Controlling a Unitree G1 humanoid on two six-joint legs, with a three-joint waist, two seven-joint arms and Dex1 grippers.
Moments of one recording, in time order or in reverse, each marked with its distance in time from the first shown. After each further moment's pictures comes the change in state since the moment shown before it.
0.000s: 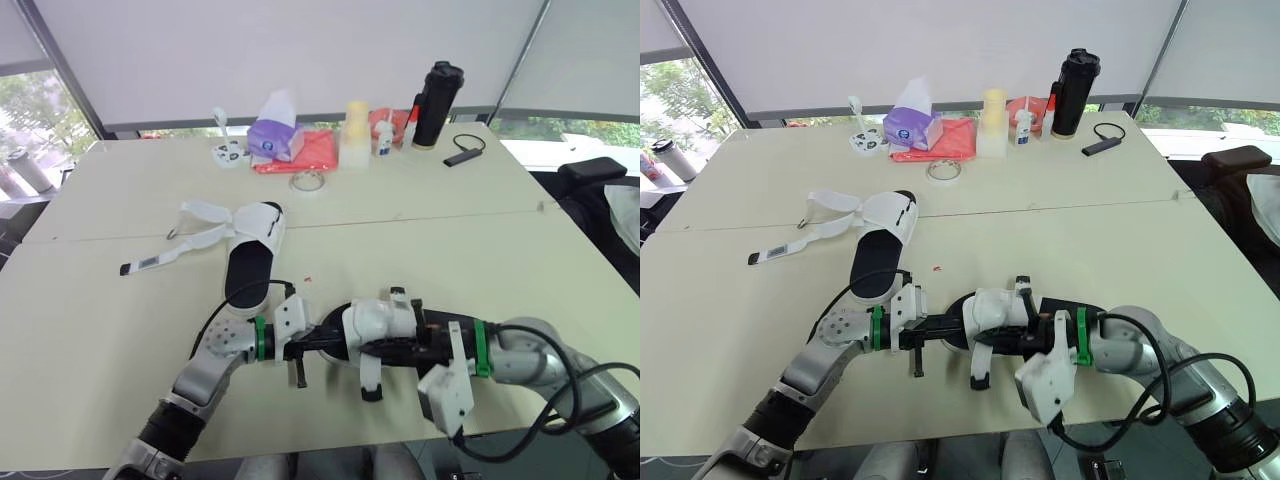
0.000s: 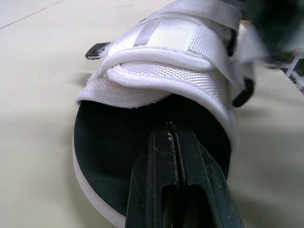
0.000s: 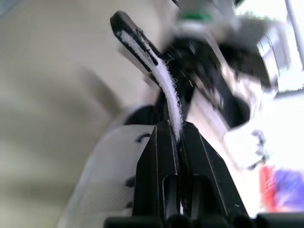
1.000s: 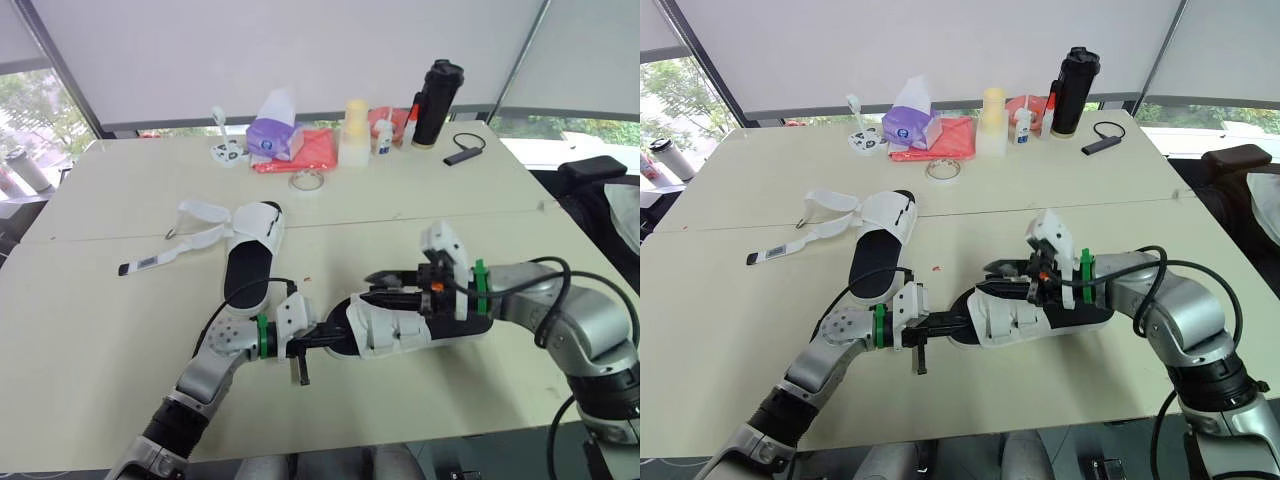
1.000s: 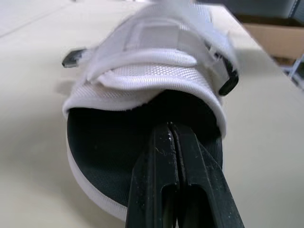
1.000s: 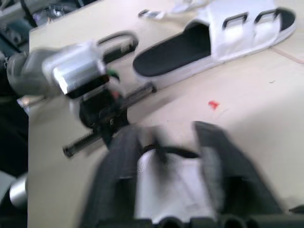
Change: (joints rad) left arm -0.014 -0.008 -0.001 0.020 0.007 -0.020 0.009; right arm -0.288 0.142 -0.208 0.000 0.775 1.289 0.006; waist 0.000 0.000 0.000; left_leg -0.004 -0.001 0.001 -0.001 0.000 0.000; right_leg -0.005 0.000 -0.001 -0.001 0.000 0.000
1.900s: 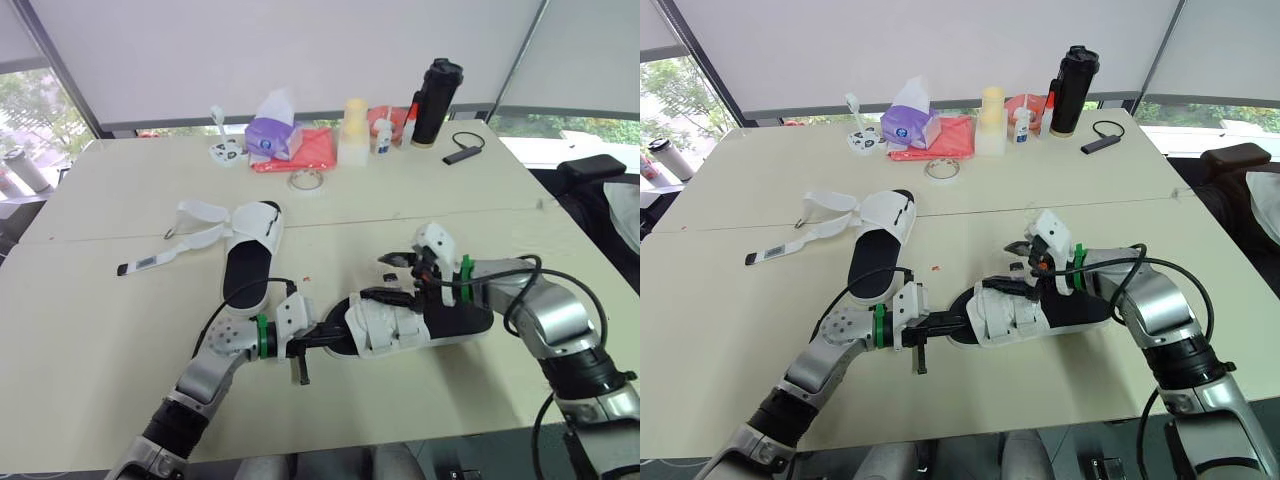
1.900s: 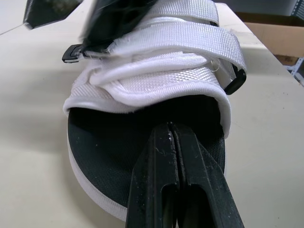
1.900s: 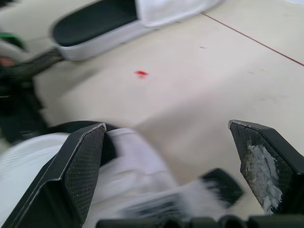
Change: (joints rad) left arm 0.002 -0.001 0.000 -0.003 -0.001 0.001 0.010; right arm -0.064 0.063 0.114 0.308 -0.323 -0.237 -0.019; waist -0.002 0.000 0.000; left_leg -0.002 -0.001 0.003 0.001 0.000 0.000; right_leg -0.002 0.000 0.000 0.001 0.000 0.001
